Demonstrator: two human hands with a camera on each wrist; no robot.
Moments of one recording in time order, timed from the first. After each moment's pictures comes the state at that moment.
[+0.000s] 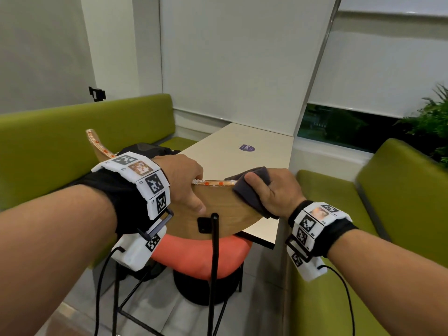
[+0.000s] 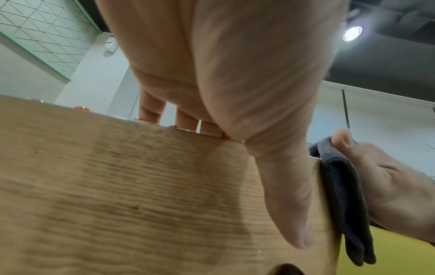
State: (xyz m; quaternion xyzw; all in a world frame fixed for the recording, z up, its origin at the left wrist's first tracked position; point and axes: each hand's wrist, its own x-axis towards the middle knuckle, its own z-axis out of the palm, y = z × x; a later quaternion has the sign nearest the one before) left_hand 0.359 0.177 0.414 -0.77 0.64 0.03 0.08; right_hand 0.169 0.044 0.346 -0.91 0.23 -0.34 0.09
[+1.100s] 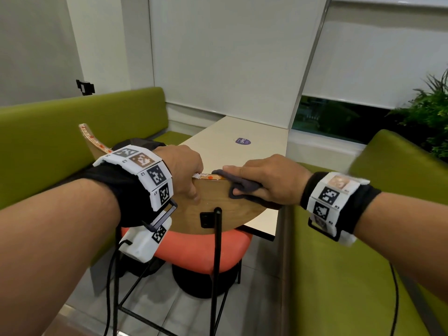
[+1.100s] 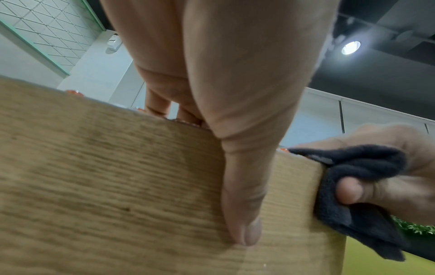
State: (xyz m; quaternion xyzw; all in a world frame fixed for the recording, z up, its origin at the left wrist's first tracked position) left_hand 0.377 0.159 0.404 -0.75 0.66 -0.01 0.09; right_hand 0.179 0.056 0.381 -0.98 0.08 -0.13 -0.08
